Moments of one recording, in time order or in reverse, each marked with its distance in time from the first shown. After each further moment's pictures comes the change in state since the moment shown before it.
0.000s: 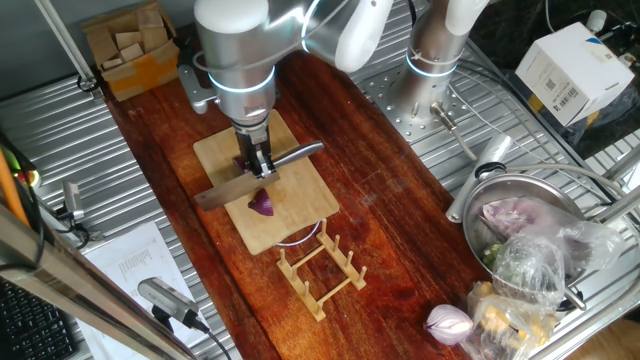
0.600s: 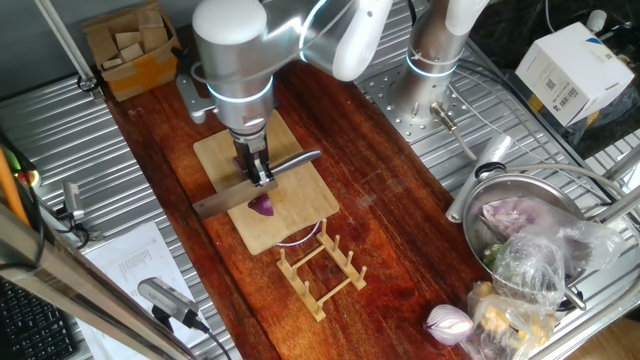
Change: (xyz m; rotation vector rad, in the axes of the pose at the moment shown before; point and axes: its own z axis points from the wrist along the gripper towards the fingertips) arm -0.008 0.006 0.014 -0.004 0.002 -0.004
